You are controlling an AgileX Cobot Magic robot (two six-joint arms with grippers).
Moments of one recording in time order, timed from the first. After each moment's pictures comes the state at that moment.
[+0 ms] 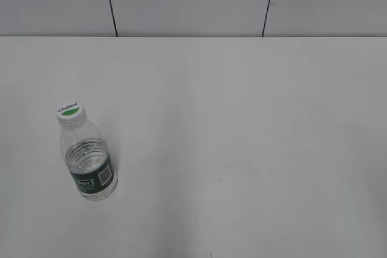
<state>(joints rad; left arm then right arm) 0.00 0.03 -0.57 -0.05 0.76 0.11 0.00 -0.01 -0.50 -0.02 1.09 -0.17</state>
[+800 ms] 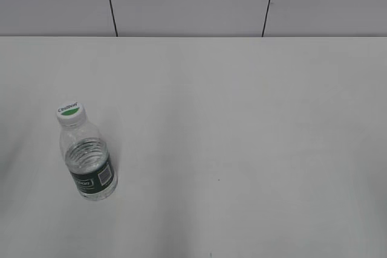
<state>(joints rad) -0.07 0.62 -0.28 -0.23 -0.08 0.17 0.00 -0.01 -0.50 -0.02 1.09 -0.17</state>
